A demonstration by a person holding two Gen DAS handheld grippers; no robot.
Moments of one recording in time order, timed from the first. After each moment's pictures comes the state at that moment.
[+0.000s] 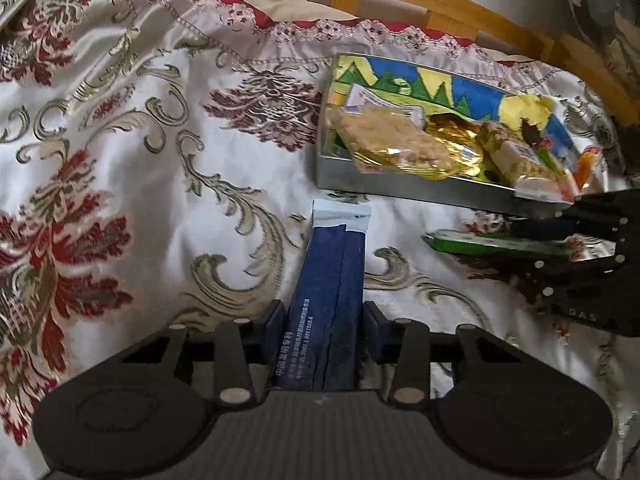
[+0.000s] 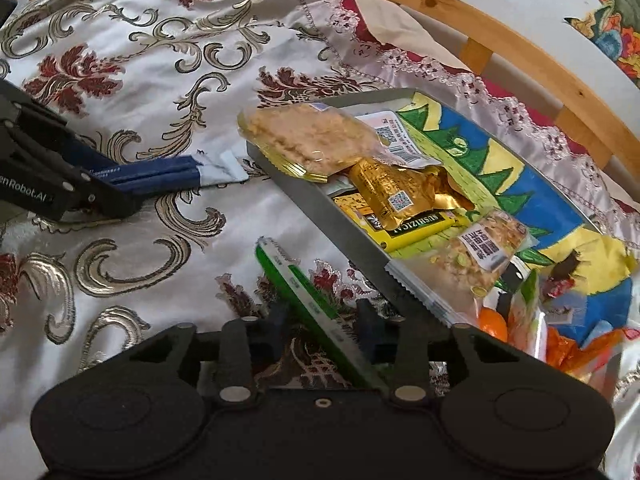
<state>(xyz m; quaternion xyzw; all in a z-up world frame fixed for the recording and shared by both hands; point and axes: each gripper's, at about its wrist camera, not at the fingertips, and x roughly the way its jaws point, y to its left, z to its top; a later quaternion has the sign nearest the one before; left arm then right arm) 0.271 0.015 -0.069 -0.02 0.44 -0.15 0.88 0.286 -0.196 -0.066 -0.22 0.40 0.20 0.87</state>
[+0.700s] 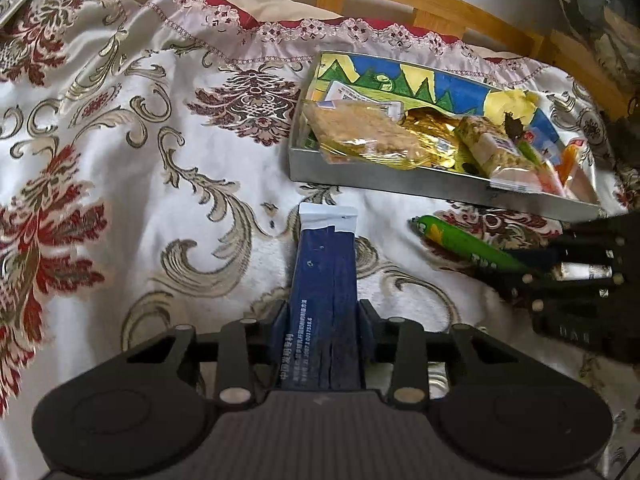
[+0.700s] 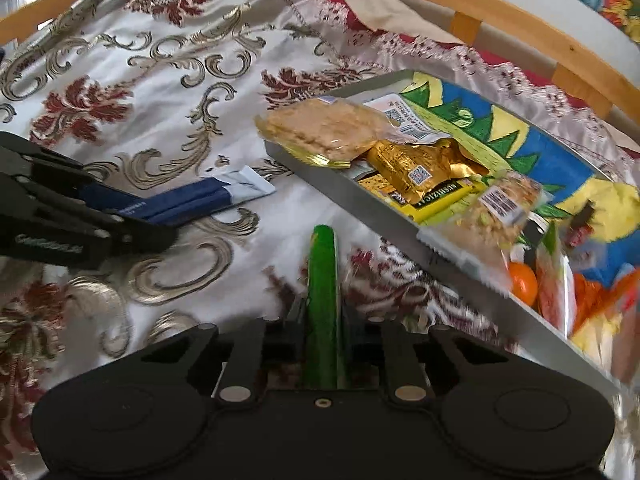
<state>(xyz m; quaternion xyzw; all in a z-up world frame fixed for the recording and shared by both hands) 0.254 -0.003 -0.067 -0.02 0.44 -0.15 0.89 0.261 -0.198 -0.063 -0.15 0.42 0.20 0.88</state>
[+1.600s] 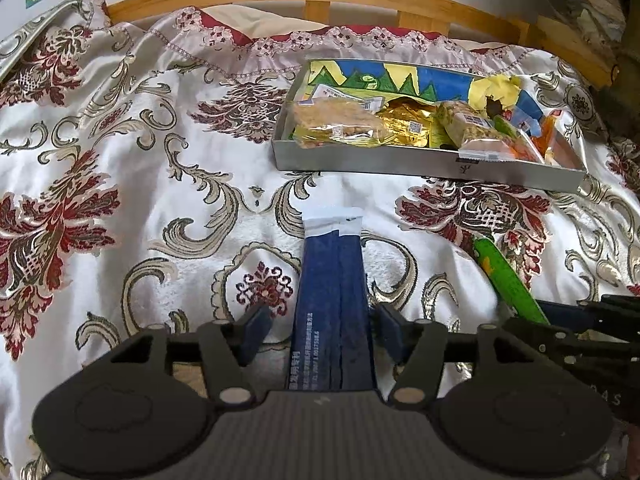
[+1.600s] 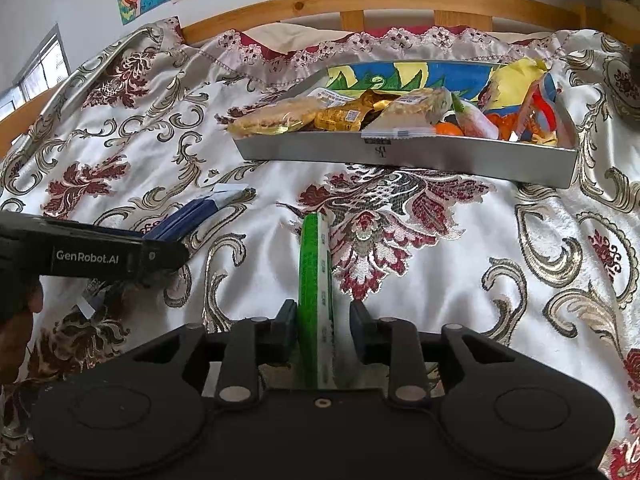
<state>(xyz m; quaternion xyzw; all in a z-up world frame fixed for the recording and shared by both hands) 0.206 -0.030 -0.064 0.03 0.41 -0.12 0.90 0.166 -0.233 -0.080 0.03 0.38 0.11 0.92</state>
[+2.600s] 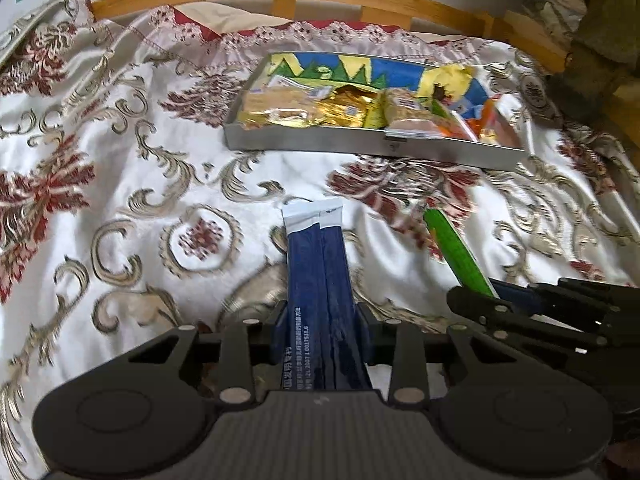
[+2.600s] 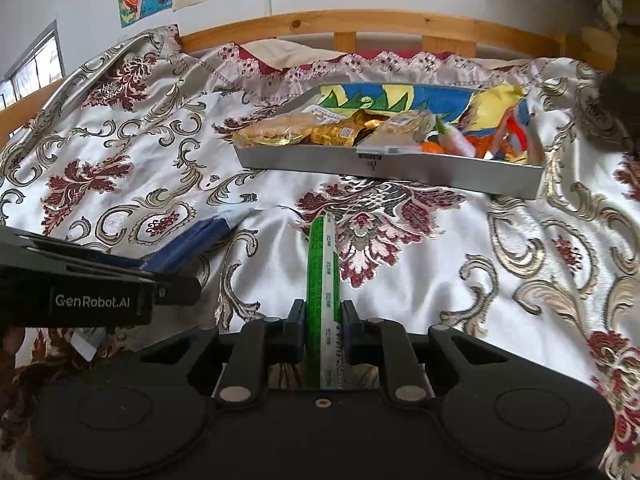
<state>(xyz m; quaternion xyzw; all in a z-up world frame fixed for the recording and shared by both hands) 0.153 -0.058 -0.045 0.01 0.43 -0.15 0.89 0.123 -0.224 -0.059 0.00 0.36 0.08 0.93</state>
